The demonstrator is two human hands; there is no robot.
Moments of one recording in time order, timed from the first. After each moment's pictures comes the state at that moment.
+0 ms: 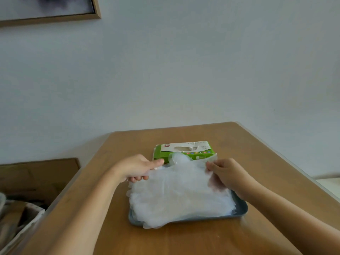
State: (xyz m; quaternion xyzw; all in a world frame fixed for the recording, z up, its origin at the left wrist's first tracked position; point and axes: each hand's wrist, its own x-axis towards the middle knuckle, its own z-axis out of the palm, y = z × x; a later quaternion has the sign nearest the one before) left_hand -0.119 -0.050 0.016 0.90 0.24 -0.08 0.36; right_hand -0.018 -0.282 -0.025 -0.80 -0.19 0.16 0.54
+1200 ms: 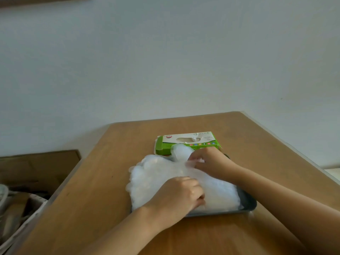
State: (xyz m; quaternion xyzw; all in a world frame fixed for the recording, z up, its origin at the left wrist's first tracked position) left_hand -0.126 -0.128 -0.058 0.96 -0.21 0.16 0.08; right_hand 0.020 -0.237 -0.045 -0.82 -0.50 0.00 0.28
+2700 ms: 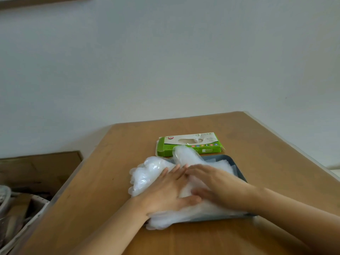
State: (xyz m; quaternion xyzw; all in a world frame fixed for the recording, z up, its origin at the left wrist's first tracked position) left_hand -0.107 -0.091 -0.070 1.00 -0.03 -0.05 0.07; right_hand -0.016 -0.263 -0.052 -0.81 -0.56 0.02 0.15
